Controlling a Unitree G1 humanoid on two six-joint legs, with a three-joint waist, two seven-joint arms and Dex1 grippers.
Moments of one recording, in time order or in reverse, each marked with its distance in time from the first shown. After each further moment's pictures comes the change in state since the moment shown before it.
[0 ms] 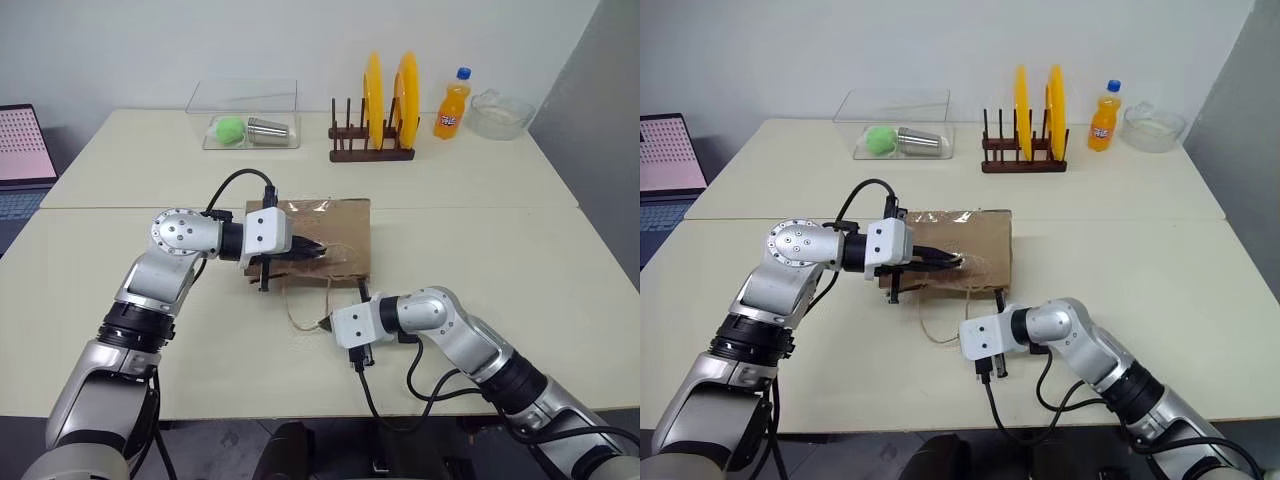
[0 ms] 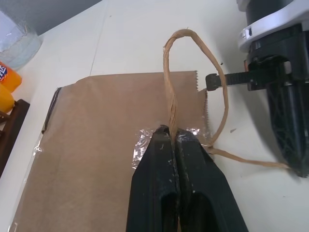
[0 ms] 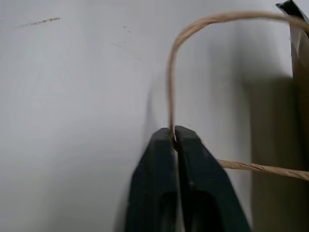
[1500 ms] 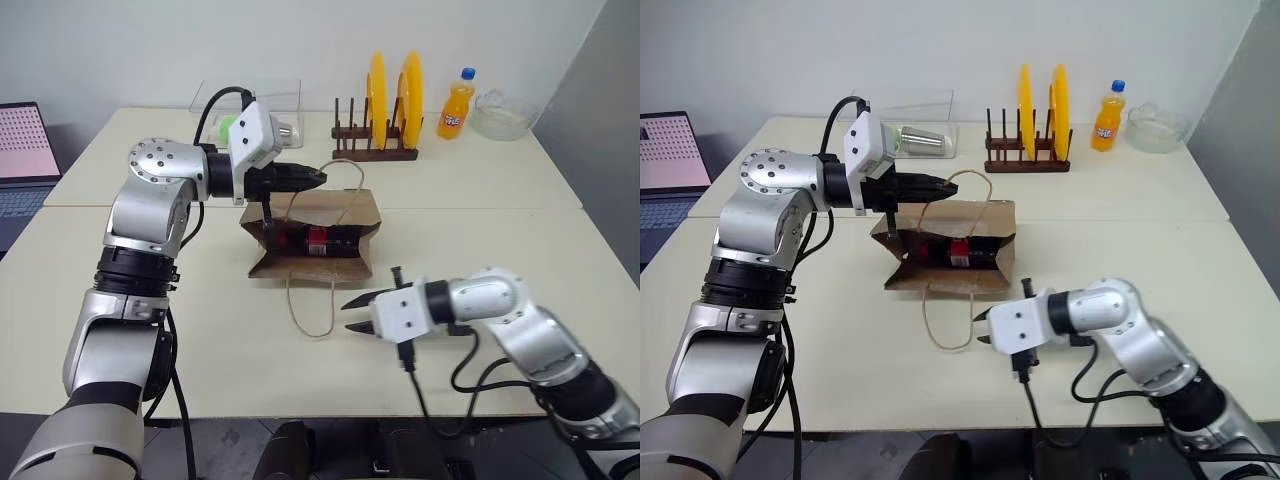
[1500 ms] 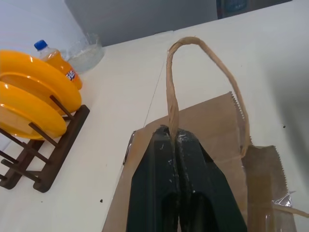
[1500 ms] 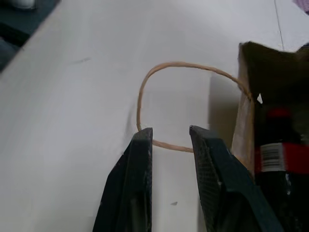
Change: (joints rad) left arm -0.281 -0.048 0.112 0.087 -0.069 0.361 0.004; right arm 0.036 -0.220 -0.266 -0.433 0.288 0.270 0.222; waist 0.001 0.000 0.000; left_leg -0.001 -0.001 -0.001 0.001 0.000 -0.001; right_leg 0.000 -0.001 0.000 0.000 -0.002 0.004
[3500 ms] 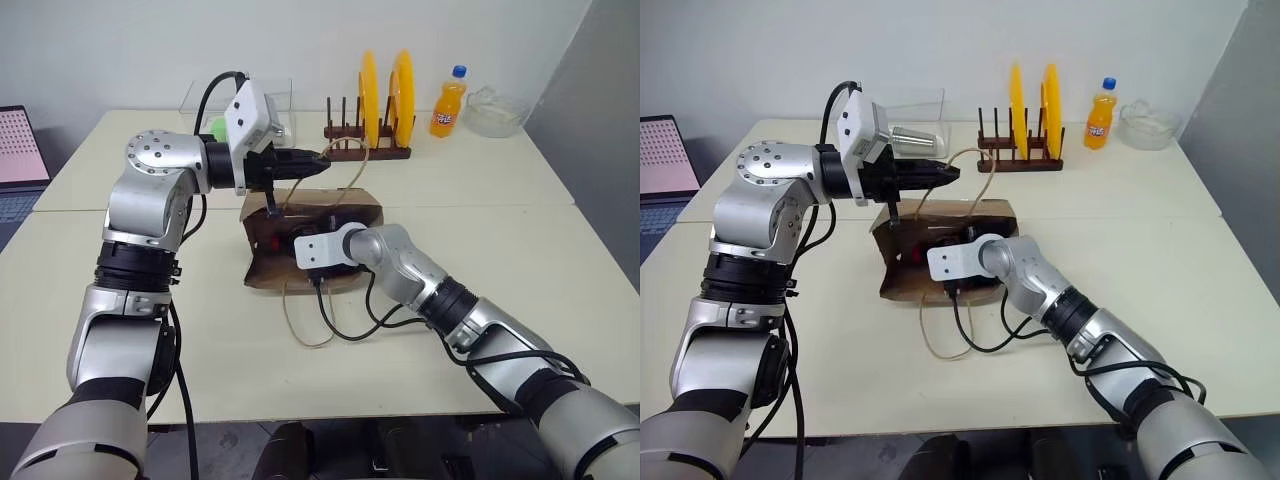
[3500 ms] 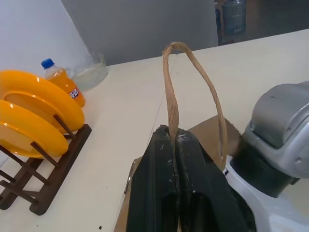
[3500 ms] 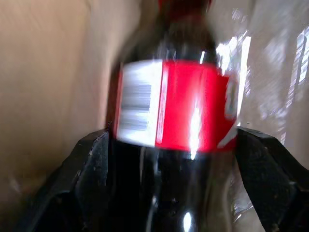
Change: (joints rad) left arm -0.027 -0.017 0.023 -0.013 -0.054 0.051 0.040; right arm -0.540 0.474 0.371 0.998 -0.643 -0.057 -0.491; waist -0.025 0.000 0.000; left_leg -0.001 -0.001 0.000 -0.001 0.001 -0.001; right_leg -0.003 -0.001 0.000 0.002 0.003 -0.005
